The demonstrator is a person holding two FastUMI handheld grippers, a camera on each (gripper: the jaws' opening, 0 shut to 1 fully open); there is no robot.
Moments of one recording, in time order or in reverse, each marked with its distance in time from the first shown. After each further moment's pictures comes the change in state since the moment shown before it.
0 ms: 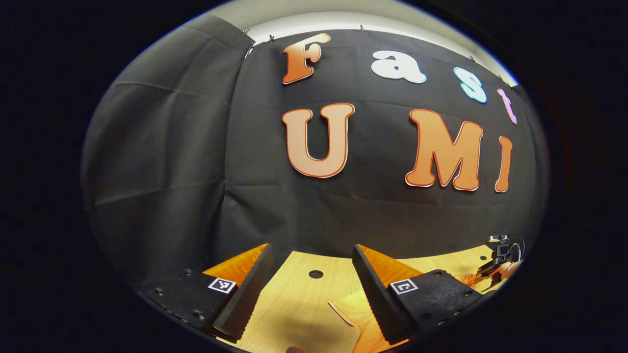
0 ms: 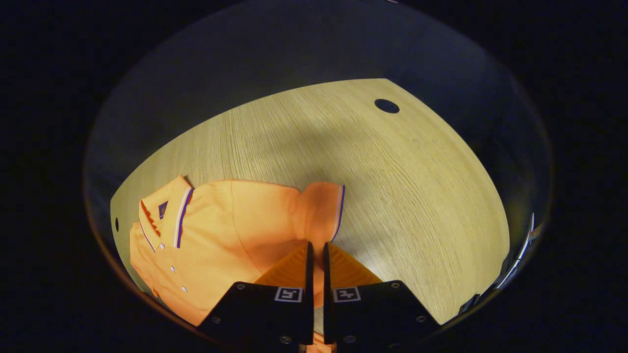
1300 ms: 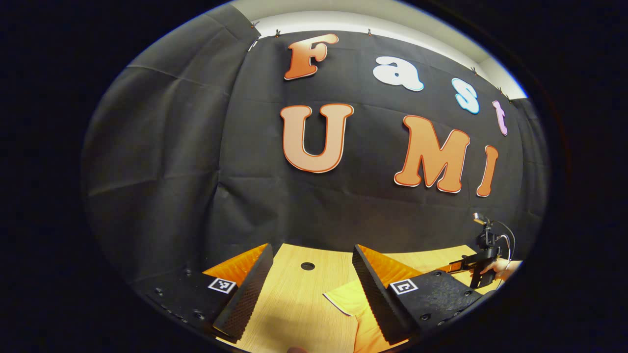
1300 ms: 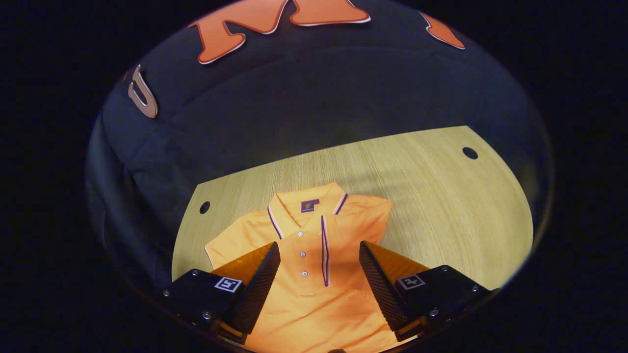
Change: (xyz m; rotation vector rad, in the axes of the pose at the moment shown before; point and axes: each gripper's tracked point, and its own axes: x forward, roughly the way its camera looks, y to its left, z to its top) left arm -0.028 0.024 -0.010 -0.042 0.057 -0.106; right arm -0.142 0.146 -0.008 -0.143 -0.264 0.405
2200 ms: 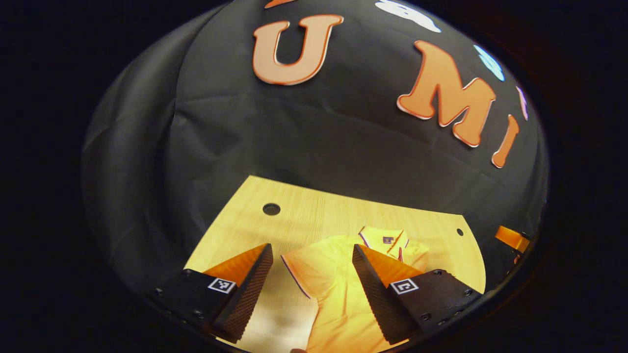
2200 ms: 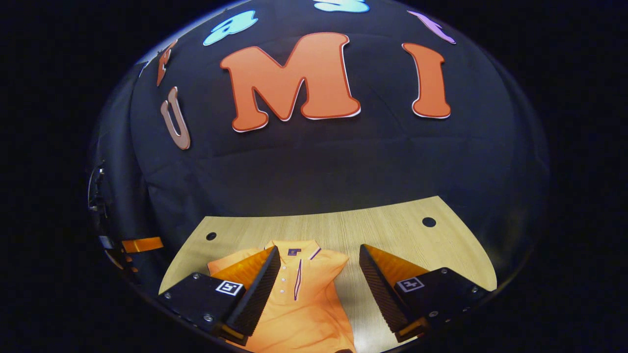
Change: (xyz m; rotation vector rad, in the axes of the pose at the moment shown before) left arm 0.122 -0.084 -0.137 -0.094 0.511 -0.009; right arm -0.126 -0.036 0.076 -0.143 -0.316 0.013
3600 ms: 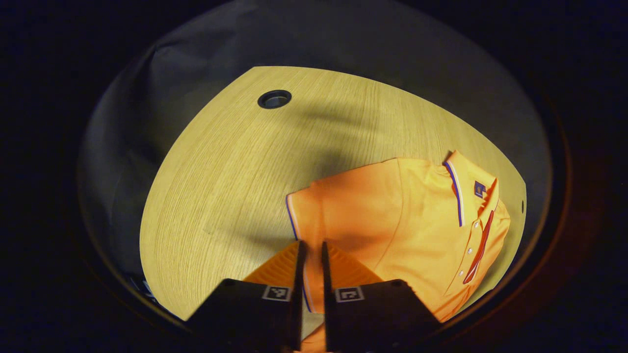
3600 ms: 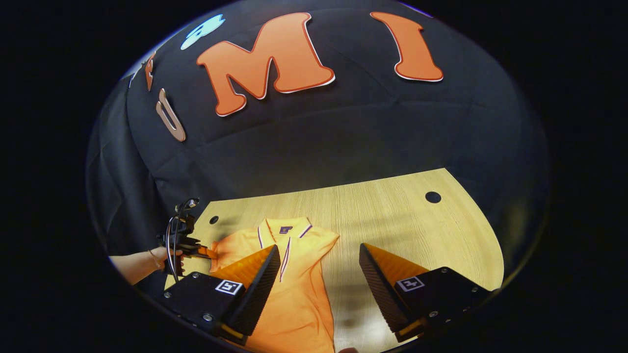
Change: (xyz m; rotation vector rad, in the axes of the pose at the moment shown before) left arm 0.156 0.014 -0.140 -0.027 0.550 0.230; right arm 0.013 -0.061 -0.051 0.083 0.140 0.073
